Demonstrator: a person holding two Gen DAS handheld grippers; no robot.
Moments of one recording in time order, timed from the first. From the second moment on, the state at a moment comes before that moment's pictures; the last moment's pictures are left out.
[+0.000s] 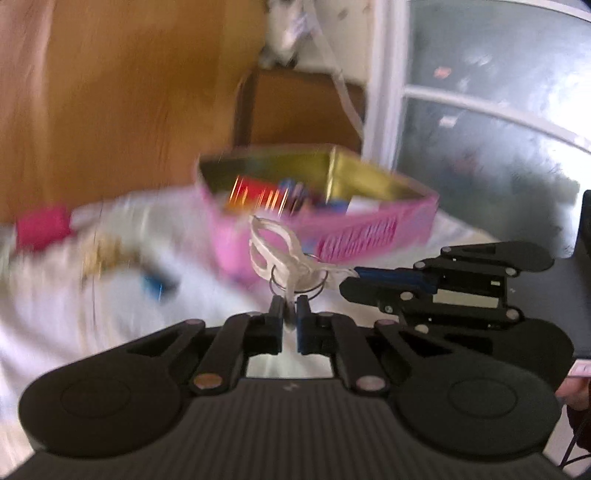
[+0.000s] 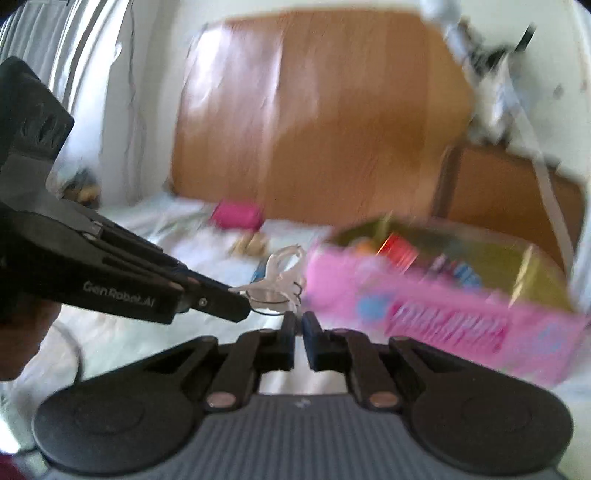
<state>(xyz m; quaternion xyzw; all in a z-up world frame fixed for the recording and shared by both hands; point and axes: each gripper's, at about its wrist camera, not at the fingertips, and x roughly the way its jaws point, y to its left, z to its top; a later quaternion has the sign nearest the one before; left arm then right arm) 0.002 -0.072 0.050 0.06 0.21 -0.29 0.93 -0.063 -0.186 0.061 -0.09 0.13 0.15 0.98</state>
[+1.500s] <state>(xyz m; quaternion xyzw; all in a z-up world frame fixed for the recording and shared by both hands) 0.054 0.048 0.010 0.02 0.30 -0.08 0.95 -0.019 -0.138 0.031 -0.01 0.26 0.16 0.95</state>
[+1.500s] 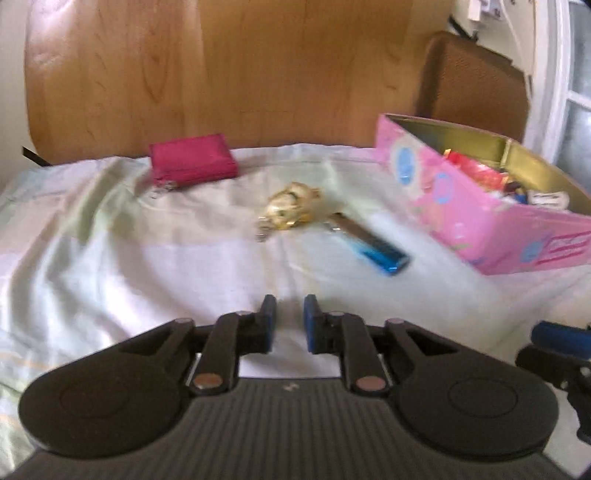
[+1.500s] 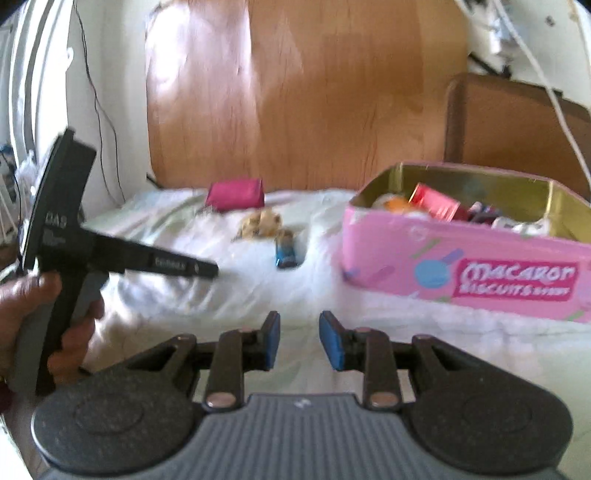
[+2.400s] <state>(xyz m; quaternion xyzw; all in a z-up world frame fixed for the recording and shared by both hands) 0.068 0.088 0.008 -0.08 0.29 -0.13 0.94 0.070 -0.067 0.023 -0.11 0.30 0.18 0.93</state>
